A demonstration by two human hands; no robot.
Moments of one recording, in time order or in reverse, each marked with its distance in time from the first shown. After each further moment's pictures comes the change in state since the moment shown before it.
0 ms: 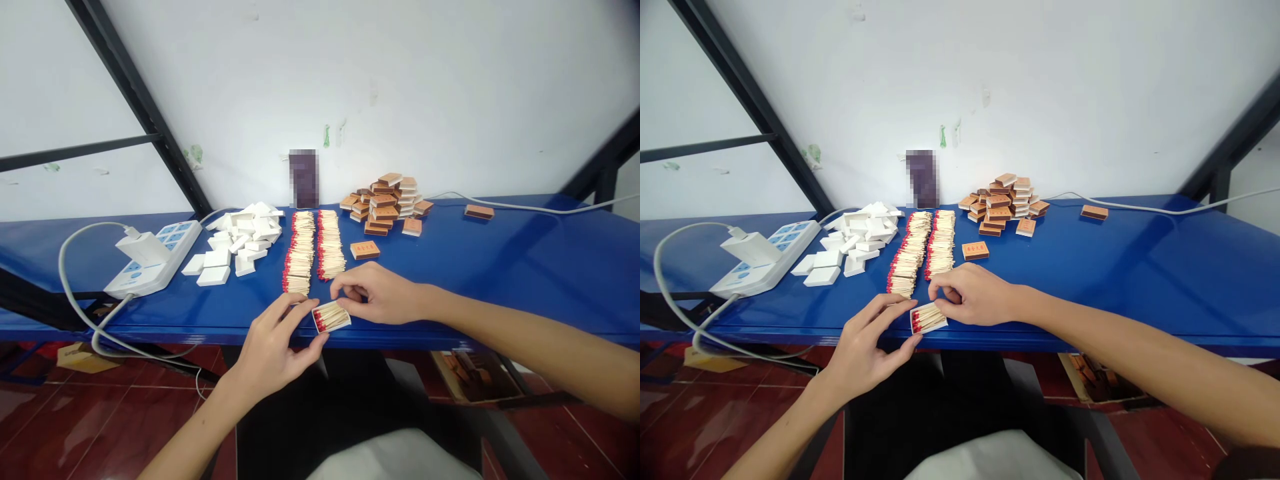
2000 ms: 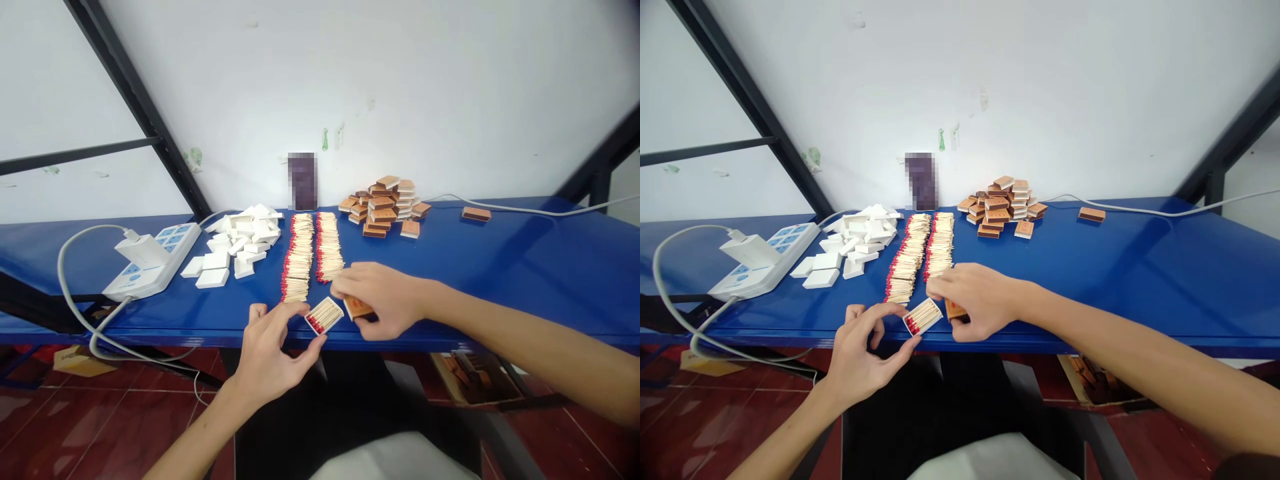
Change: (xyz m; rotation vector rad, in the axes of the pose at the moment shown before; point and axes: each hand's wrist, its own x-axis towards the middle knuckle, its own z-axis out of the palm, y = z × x) left_hand -0.003 0.006 0.002 0.065 0.080 -0.118; right_hand -0.003 0.000 -0.011 -0.376 -0.142 -0.177
